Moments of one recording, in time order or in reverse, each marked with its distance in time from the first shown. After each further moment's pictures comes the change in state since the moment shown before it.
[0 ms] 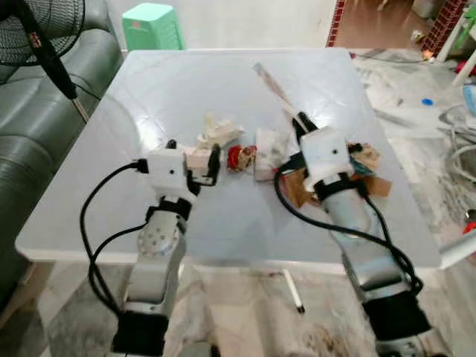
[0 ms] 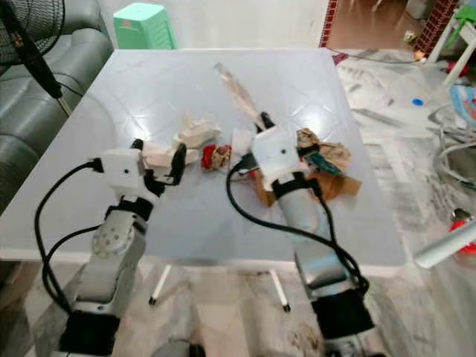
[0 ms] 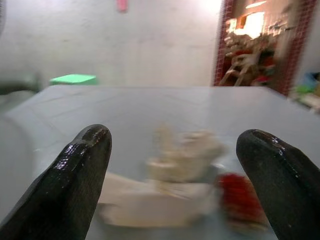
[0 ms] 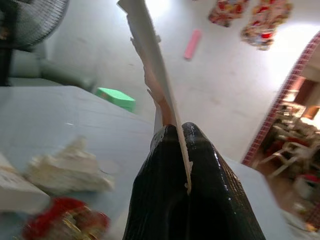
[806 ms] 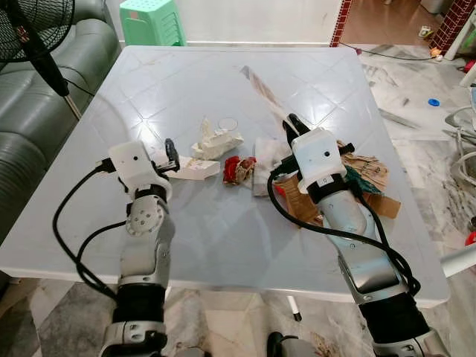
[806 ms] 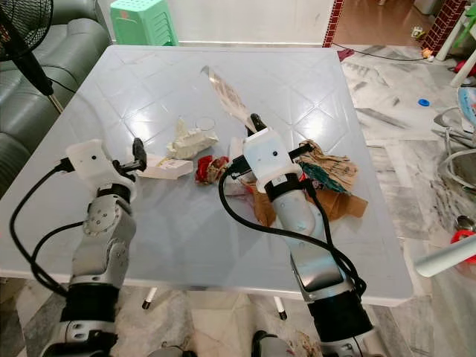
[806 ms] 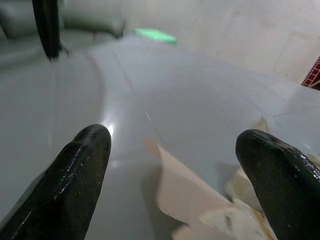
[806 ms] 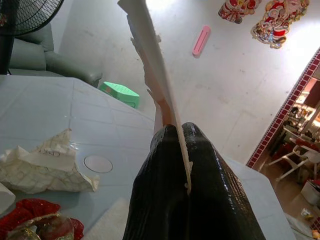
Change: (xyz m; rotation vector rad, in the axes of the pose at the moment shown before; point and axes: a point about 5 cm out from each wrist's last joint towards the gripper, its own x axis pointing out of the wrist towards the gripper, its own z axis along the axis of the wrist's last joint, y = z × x) left arm 0.026 0.024 -0.017 -0.200 0.160 0.372; right arm -0.004 -0.009 -0.001 -0.030 0.015 0.002
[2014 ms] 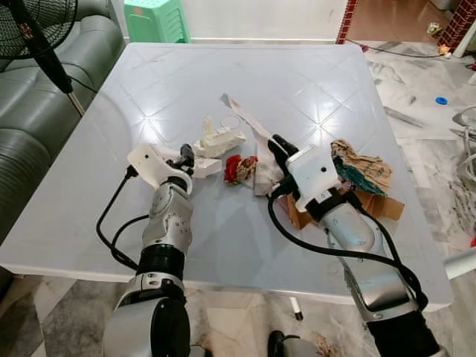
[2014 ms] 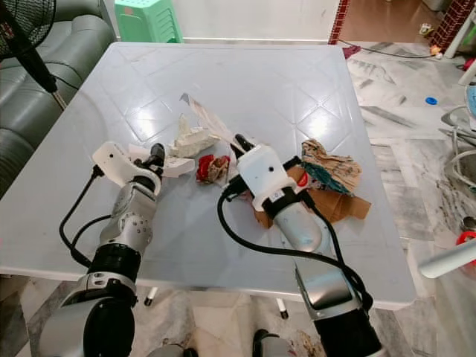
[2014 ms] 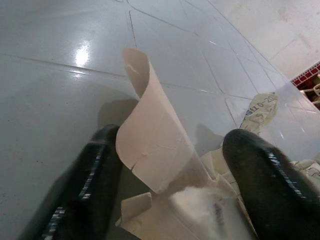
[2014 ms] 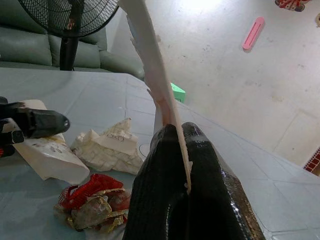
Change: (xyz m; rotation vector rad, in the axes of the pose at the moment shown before) left arm 0.030 -0.016 -0.023 -0.376 0.173 0.014; right arm -0.017 0.012 0.003 0.064 0.011 0.188
